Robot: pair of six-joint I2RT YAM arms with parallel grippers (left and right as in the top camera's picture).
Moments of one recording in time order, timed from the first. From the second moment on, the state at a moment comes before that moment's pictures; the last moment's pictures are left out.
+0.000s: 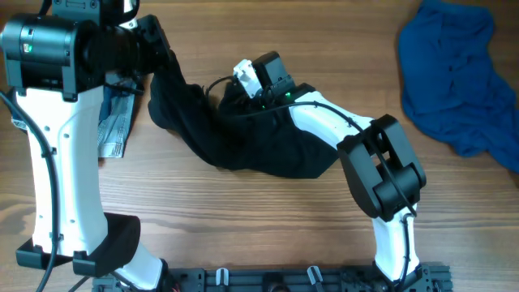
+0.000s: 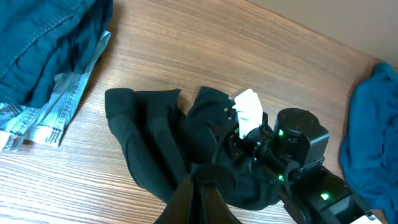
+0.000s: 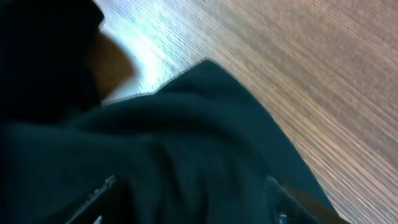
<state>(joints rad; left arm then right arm) -0.17 1.78 2.45 -1.66 0.03 -0.48 0.55 2.17 1.45 -0.21 -0.16 -0.21</state>
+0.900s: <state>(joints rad) -0.17 1.78 2.41 -1.66 0.03 -0.48 0.06 2.16 1.62 -0.96 -0.31 0.19</state>
